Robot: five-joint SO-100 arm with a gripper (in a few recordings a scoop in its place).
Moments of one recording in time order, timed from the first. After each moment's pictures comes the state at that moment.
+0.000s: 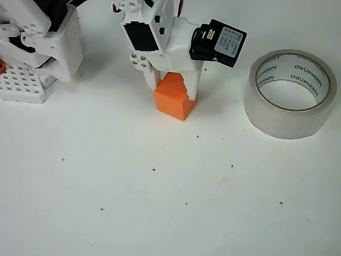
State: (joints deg) arm -21.6 120.5 136.1 52.0 3.9
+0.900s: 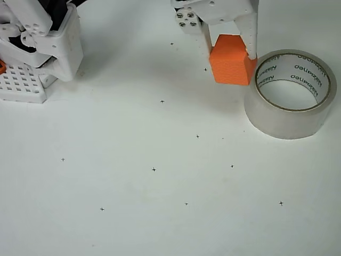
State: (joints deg) arm -24.4 111.0 104.4 64.8 -3.3
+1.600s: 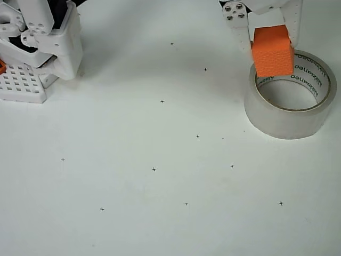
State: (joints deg) arm -27.6 95.5 86.2 65.9 -9.9
